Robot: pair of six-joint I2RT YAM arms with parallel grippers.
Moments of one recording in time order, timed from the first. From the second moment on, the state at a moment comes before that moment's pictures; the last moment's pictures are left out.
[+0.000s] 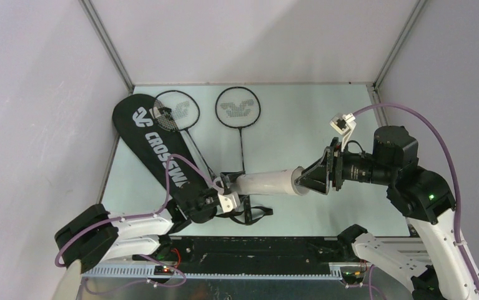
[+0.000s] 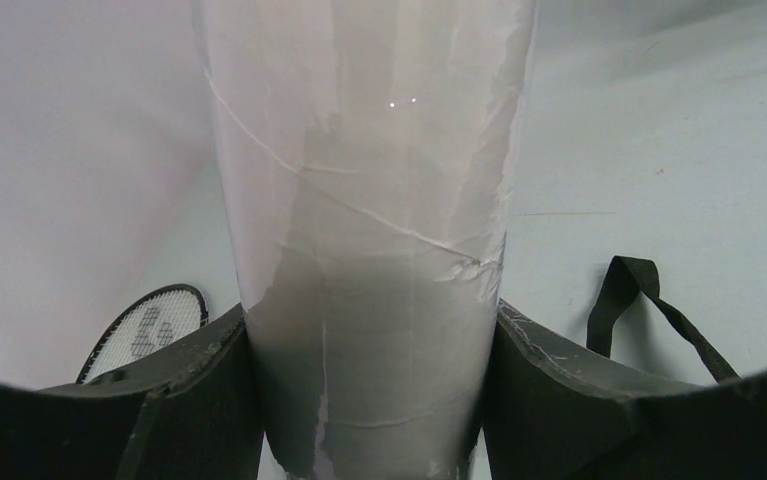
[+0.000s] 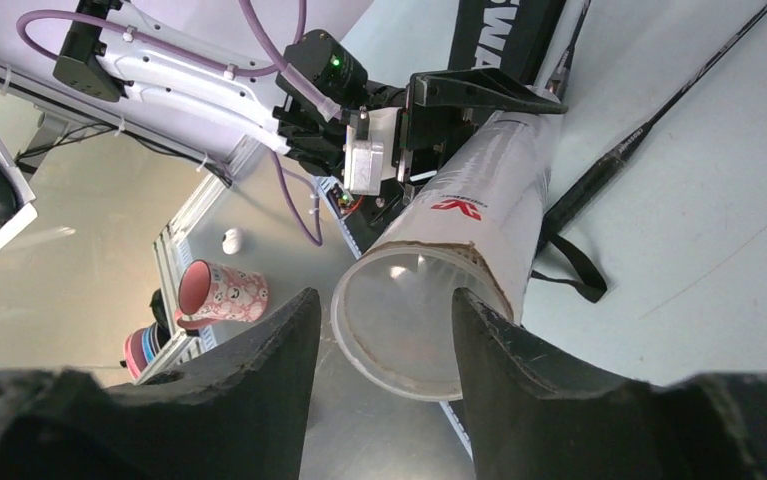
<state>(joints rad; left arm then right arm) -0.91 1.09 0.16 0.90 0.28 0.57 0.54 0.83 1.38 -0.96 -0.65 0.41</state>
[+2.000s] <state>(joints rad) -0.91 0.99 0.22 0.92 0.08 0.25 0.77 0.50 1.14 -0.41 -0.26 0.33</state>
